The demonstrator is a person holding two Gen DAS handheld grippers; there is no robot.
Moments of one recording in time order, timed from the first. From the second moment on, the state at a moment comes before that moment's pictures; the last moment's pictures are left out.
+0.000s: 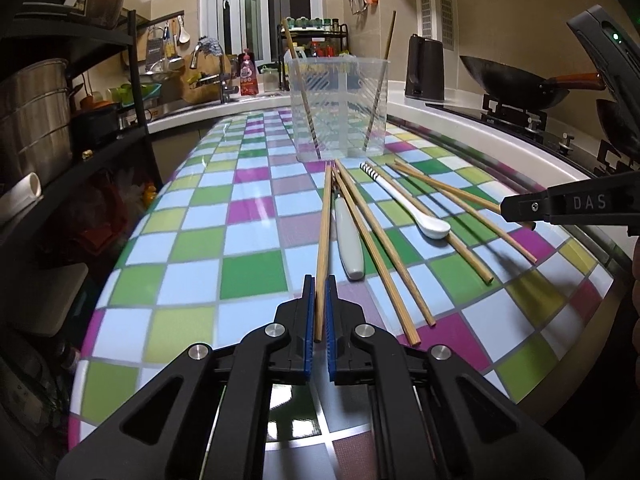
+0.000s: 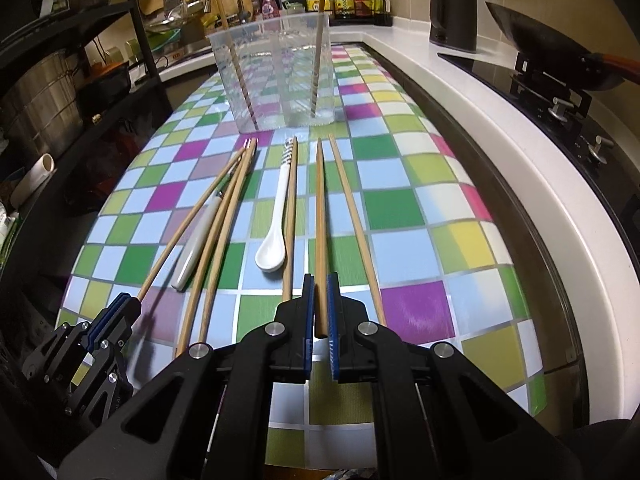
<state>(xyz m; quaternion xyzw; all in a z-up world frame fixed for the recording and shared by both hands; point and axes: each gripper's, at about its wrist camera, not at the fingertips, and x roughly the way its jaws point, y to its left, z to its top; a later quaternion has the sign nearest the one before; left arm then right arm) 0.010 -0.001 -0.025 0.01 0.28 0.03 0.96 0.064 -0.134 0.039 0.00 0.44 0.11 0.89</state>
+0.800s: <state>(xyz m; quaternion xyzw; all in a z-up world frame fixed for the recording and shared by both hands) 0.018 0.014 0.069 0.06 0.16 0.05 0.98 0.050 -0.136 0.116 -0.01 0.29 0.13 0.95</state>
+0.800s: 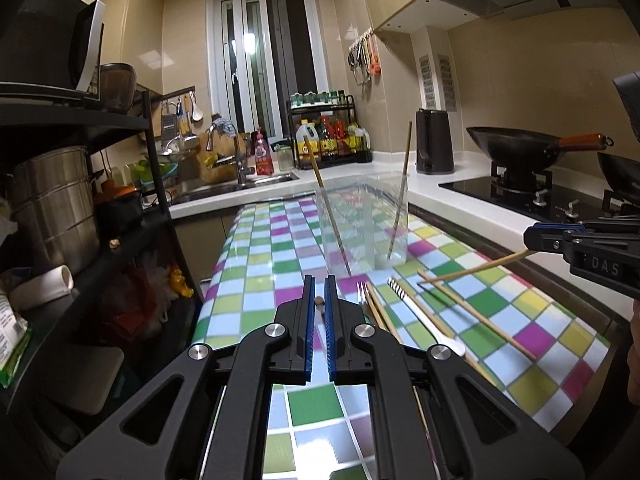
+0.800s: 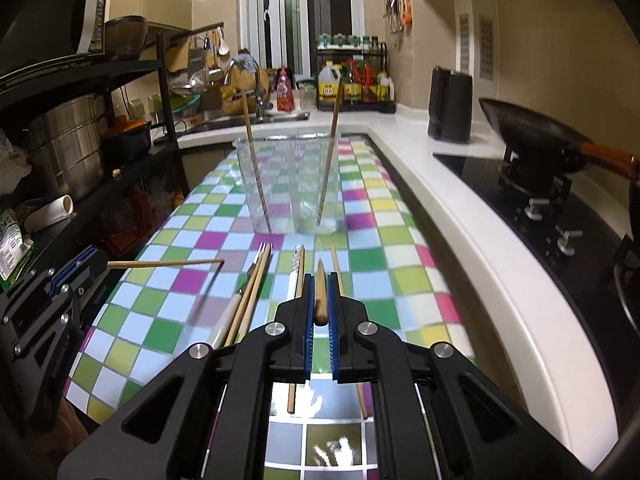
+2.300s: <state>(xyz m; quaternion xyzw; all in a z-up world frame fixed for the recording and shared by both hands) 0.194 0.050 0.269 -0.03 0.18 -0.04 0.98 0.204 -0.136 0.345 0.04 0.27 0.20 0.94</state>
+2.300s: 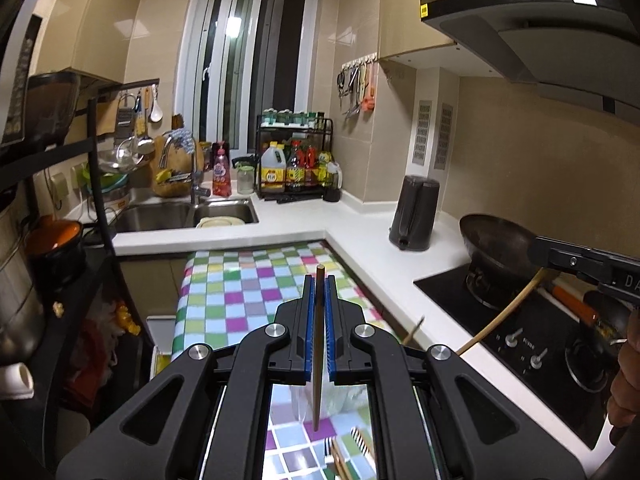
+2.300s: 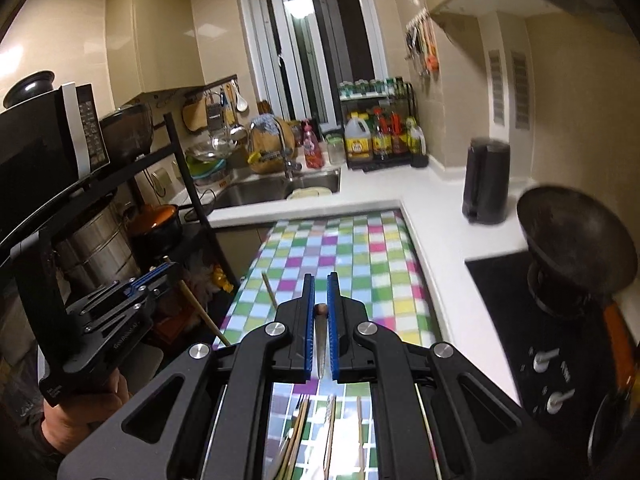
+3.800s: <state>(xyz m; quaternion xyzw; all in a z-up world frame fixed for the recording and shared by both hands) 0.151 0.050 0.227 -0.04 0.15 -0.03 0.99 0.162 -0.145 0.316 0.04 0.21 0.20 0.96</state>
